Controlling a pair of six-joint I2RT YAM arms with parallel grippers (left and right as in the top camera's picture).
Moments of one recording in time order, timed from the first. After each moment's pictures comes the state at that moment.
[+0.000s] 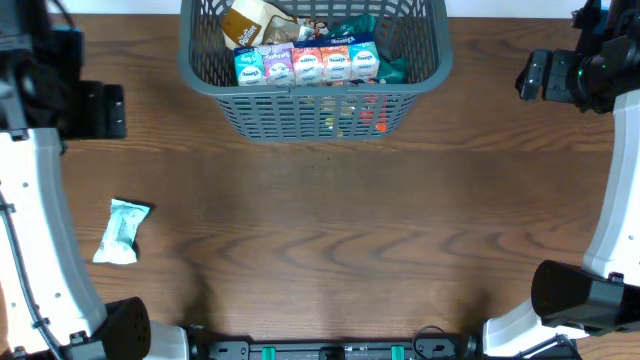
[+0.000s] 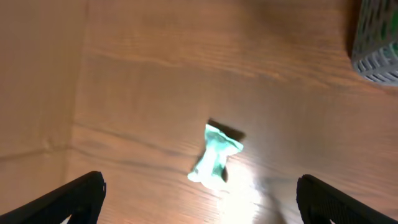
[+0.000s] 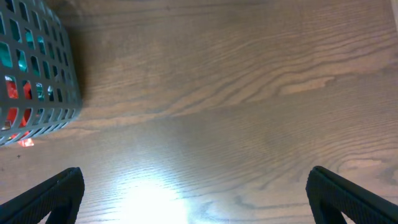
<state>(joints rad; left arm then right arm) 0.21 1.63 2.12 -1.60 -0.19 0.15 -0.19 1.77 2.15 -1.46 0.05 0.01</state>
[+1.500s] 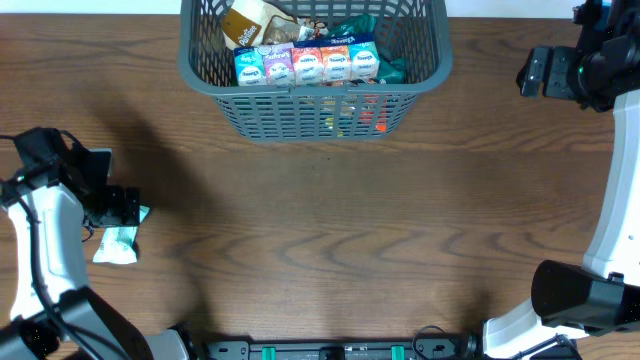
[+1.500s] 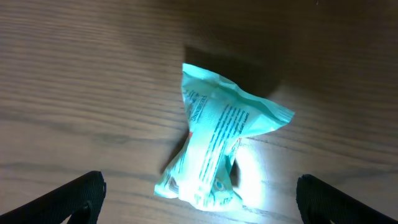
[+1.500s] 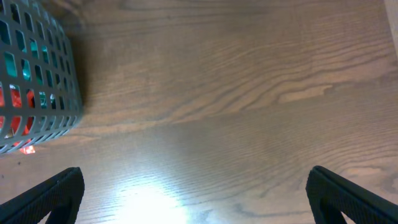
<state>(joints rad) 0.49 1.51 1.05 -0.90 -0.03 0.45 -0.19 1.77 2.15 -1.43 0.05 0.00</state>
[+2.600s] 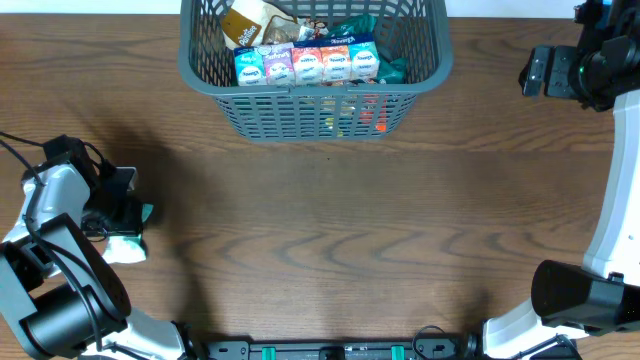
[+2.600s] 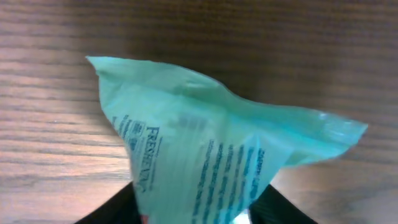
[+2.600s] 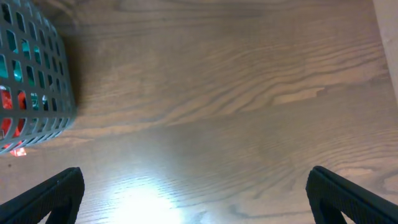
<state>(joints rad) 0.49 1.76 1.04 -0.88 0.00 0.50 -0.19 1.77 2.15 -1.43 0.07 -0.01</state>
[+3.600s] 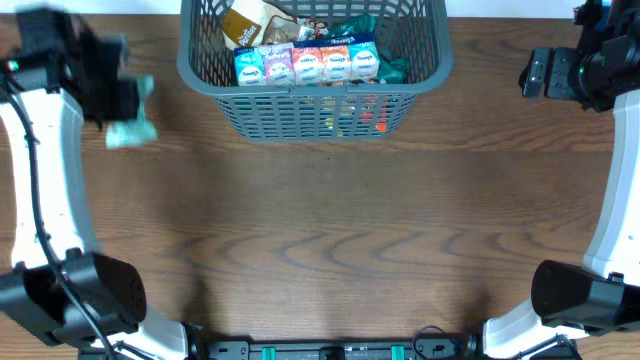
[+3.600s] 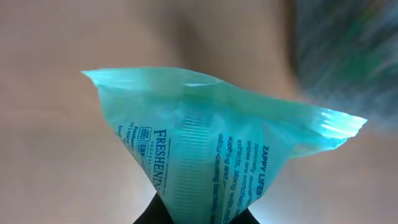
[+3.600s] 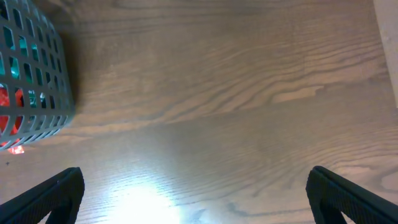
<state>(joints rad) 0.23 1.76 1.86 -1.18 0.13 0.25 -0.19 1.77 2.15 -1.43 0.07 -0.01</state>
